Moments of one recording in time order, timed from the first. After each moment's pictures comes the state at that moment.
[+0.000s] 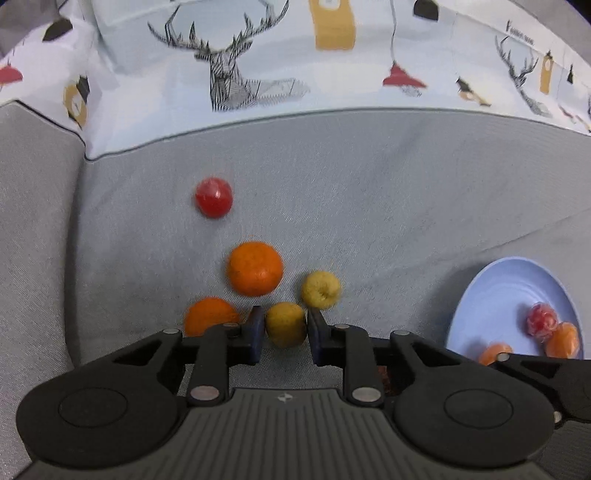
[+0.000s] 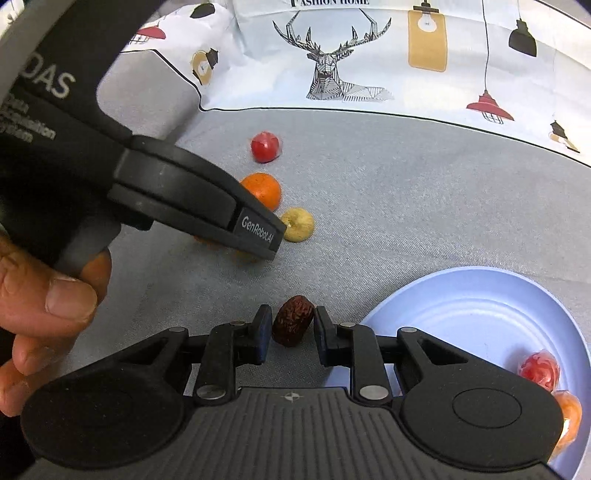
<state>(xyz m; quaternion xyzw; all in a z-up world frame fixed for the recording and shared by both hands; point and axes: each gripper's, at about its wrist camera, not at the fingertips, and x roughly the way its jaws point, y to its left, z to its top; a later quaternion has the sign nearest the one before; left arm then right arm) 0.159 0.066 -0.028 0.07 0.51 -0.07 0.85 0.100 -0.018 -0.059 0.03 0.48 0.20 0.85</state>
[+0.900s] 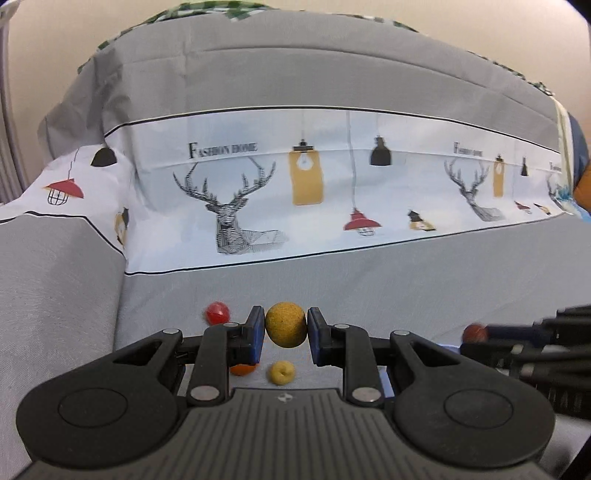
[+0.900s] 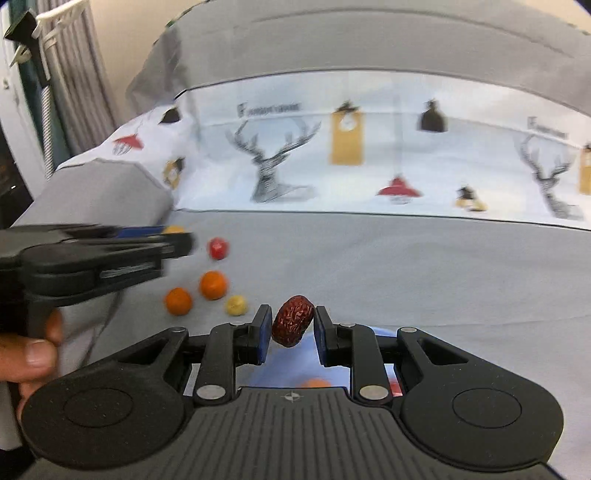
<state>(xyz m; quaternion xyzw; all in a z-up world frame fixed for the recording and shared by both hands) 0.065 0.042 0.061 0.05 0.31 -0.07 0.95 0.048 -0.126 0.035 0.06 0.38 0.13 0.91</state>
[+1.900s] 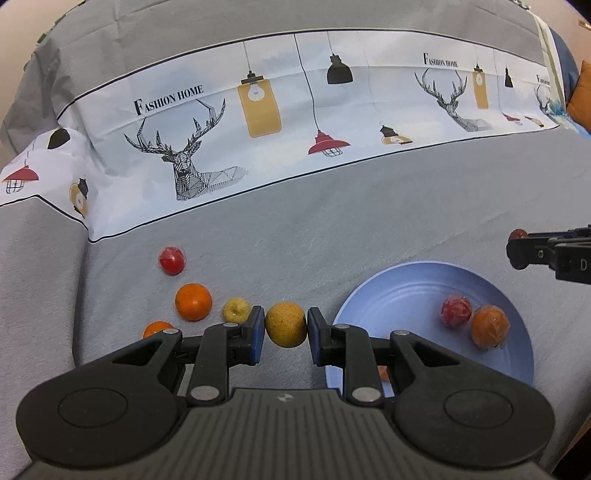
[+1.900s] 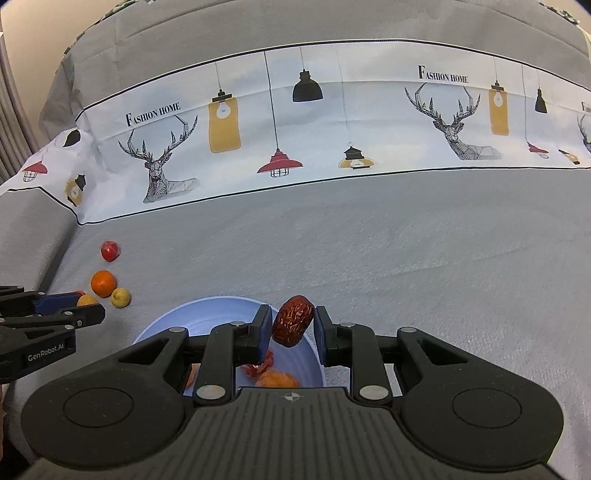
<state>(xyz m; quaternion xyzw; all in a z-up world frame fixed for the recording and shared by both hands) 0.066 -0.012 0.004 0.13 0.38 -0.08 0.91 0.043 -0.208 -0.015 0.10 0.40 0.03 0.91</state>
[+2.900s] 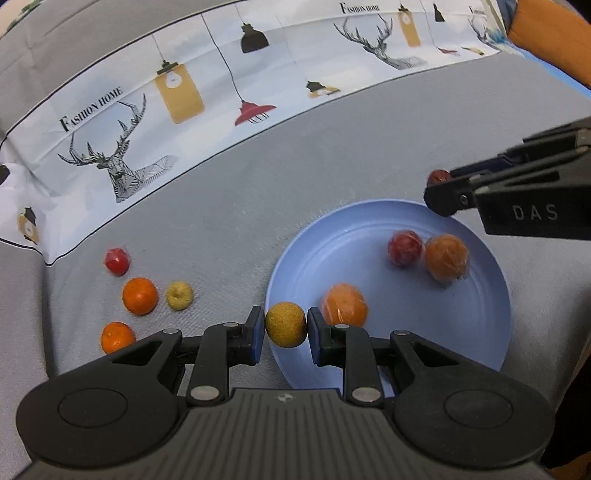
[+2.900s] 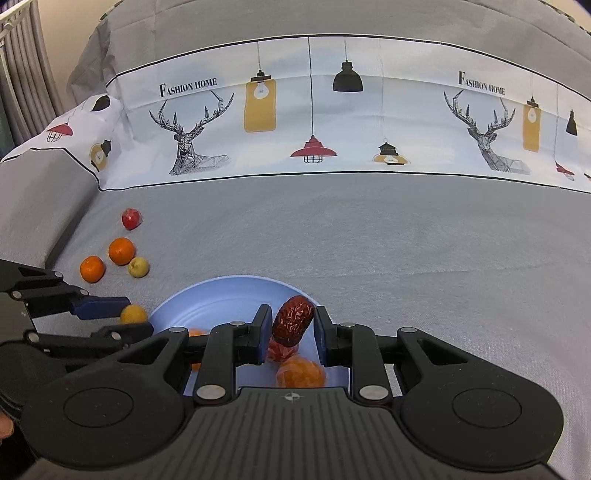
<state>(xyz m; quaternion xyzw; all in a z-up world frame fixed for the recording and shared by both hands) 0.050 -0.047 -0.024 0.22 0.41 -0.16 0.87 0.042 -0.185 -0.020 0.05 0.41 0.07 0.91</state>
